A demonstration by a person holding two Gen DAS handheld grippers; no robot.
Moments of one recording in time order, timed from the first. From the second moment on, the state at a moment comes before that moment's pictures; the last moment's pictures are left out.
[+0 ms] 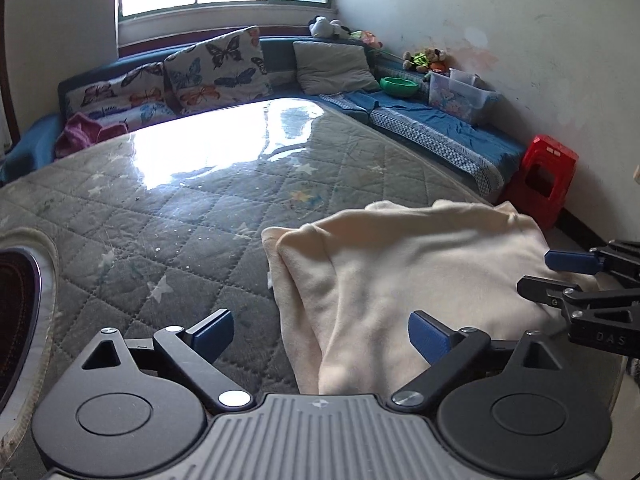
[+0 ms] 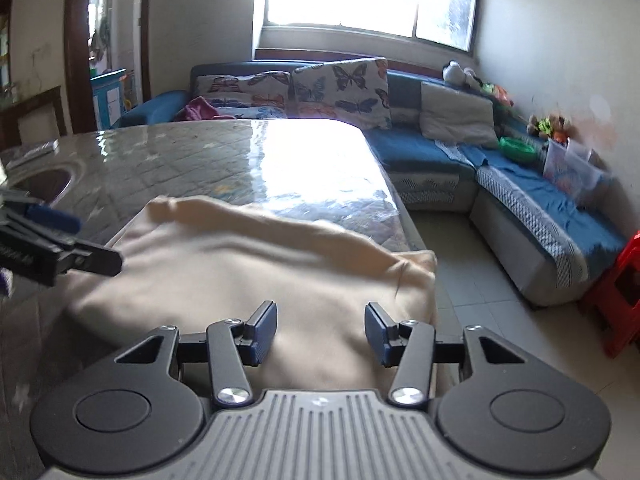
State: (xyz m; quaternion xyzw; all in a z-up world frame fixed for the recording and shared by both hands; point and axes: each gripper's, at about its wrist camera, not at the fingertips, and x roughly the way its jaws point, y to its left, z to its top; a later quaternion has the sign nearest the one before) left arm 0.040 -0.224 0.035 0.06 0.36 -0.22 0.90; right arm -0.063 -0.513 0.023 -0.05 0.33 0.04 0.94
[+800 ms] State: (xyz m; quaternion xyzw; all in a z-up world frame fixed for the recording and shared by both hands) left arm 0.022 -0.218 0.030 0.07 0.36 -0.20 0.91; right arm -0.087 -0.488 0.020 -0.04 0.31 0.06 0.95
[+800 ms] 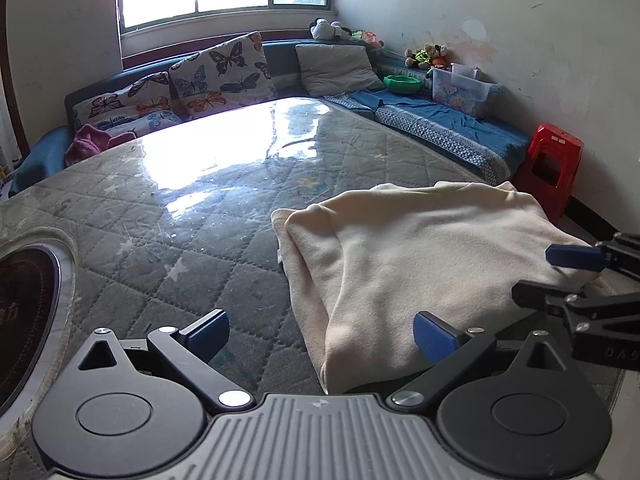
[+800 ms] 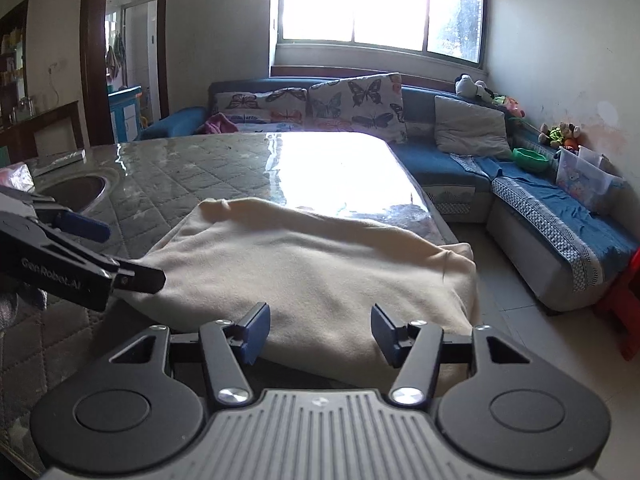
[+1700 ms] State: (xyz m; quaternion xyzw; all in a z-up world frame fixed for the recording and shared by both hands) left arm 0.001 -0.197 0.029 0.06 0.37 -0.20 0.90; right arm -0.091 -0.475 0.018 -0.02 0.32 0.03 0.95
